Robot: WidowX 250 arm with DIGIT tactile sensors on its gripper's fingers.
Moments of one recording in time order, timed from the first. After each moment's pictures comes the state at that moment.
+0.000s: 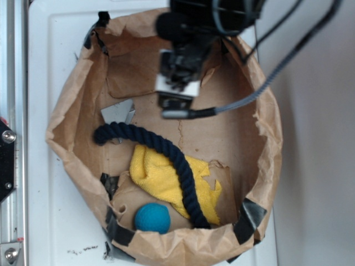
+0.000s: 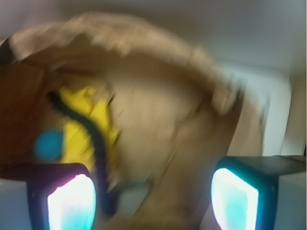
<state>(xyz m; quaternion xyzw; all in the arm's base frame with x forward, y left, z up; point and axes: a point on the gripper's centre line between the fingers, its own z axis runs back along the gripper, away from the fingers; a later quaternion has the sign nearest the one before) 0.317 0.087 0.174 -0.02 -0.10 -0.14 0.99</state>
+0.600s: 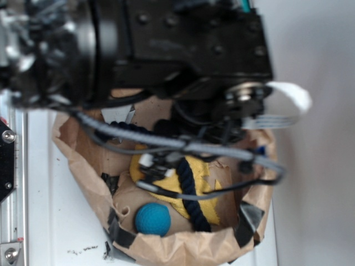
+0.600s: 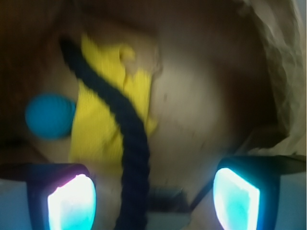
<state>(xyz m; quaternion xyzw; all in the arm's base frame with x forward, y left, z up) 0.284 0.018 0.119 -0.02 -0.03 -0.25 0.97</state>
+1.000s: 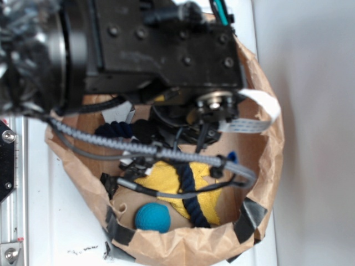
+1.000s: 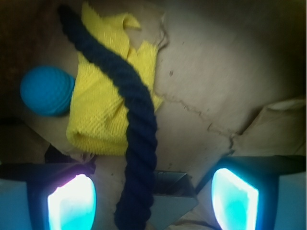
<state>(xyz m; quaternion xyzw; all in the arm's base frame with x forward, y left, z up) 0.273 0.034 0.108 -0.01 -0.01 -0.24 0.97</state>
